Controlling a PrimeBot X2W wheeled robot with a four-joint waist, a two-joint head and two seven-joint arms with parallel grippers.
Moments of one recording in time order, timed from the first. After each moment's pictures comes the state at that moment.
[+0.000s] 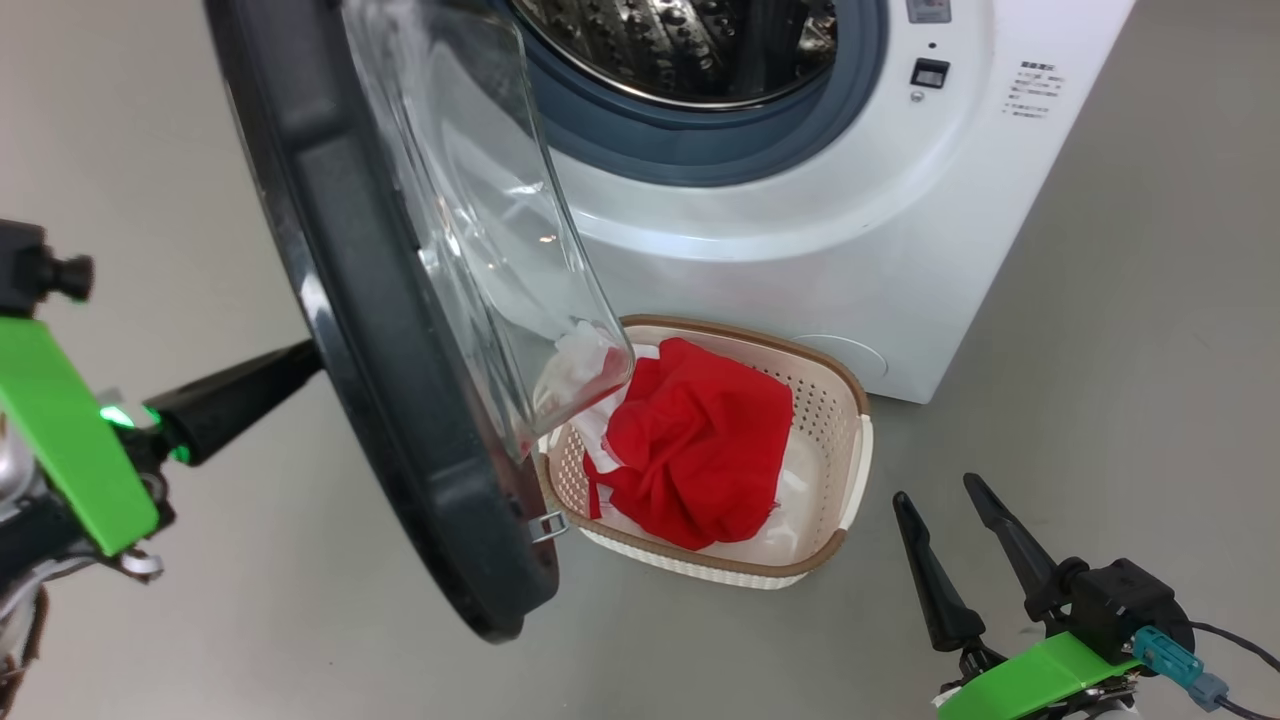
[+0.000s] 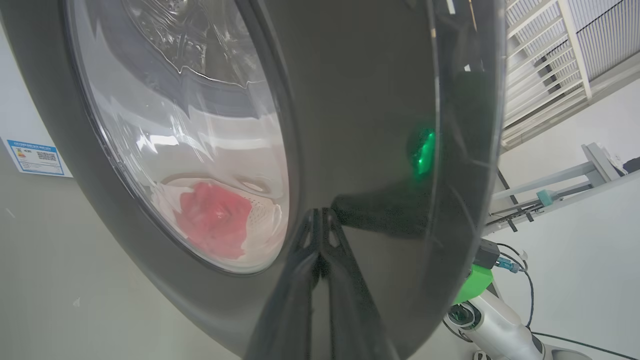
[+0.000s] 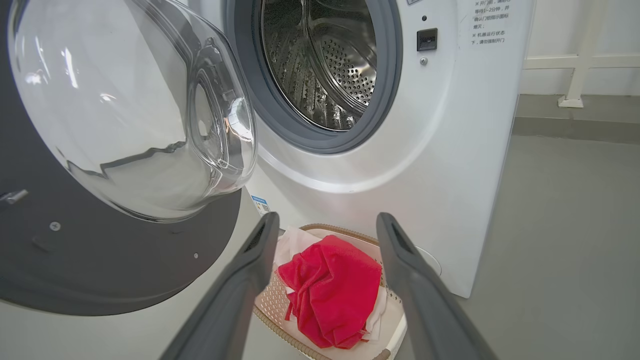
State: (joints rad) left arm -0.58 0.68 -0.27 -0.01 -1.54 -0.12 0.65; right arm -0.02 -0.08 0.13 0.20 0.32 0.13 -0.26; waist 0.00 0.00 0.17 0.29
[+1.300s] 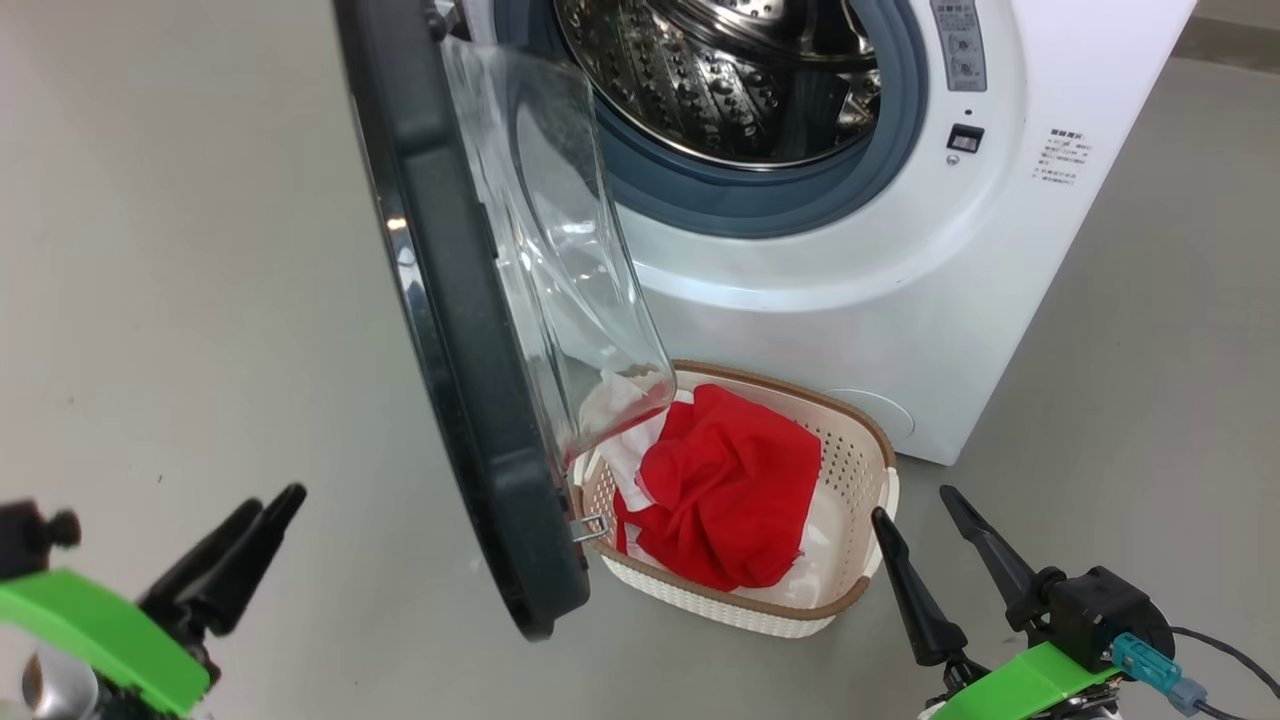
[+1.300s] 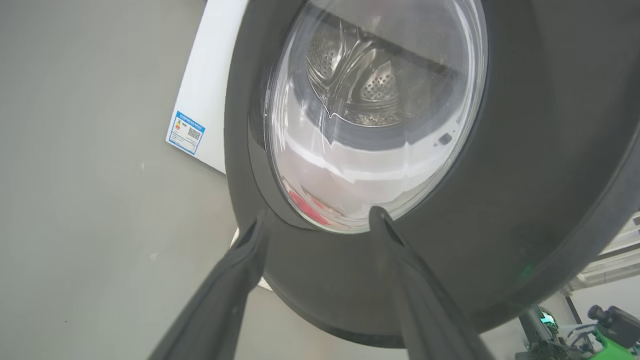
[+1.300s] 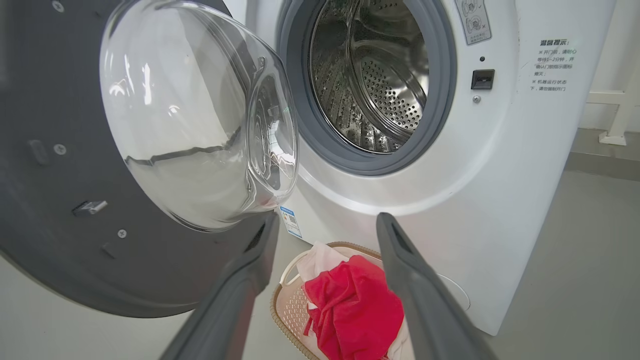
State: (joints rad) left arm -0.28 0.70 -0.39 0.14 -1.44 -0.12 0.11; right arm -0.02 -0.09 0.17 0.21 0.32 0.13 -0.26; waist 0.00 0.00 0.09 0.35
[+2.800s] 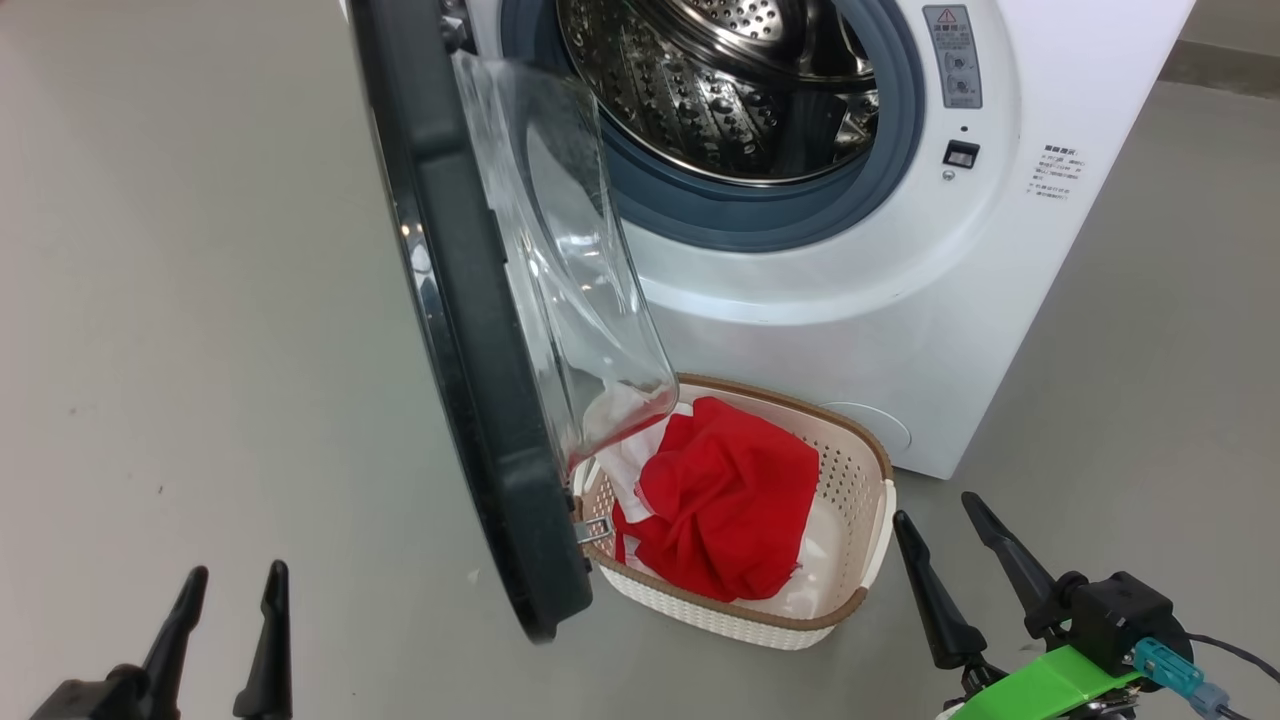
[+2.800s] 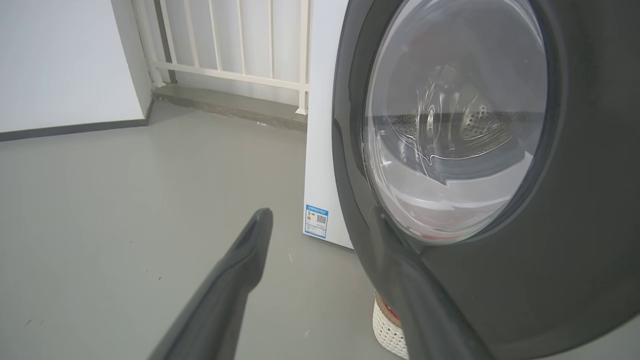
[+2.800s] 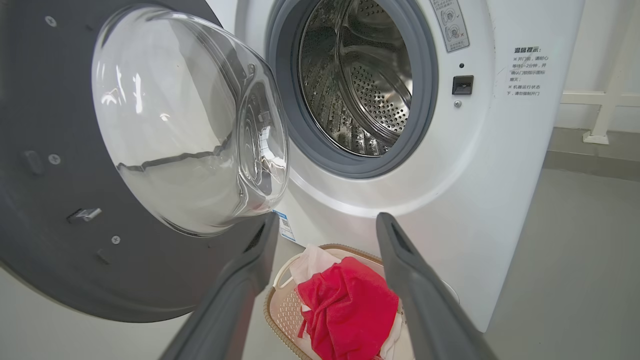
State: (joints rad) left arm -0.01 0.18 0.07 0.24 -0.35 -0.13 -0.25; right arm -0.01 -0.10 0.15 0.21 0.35 0.13 -0.26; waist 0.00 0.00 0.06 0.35
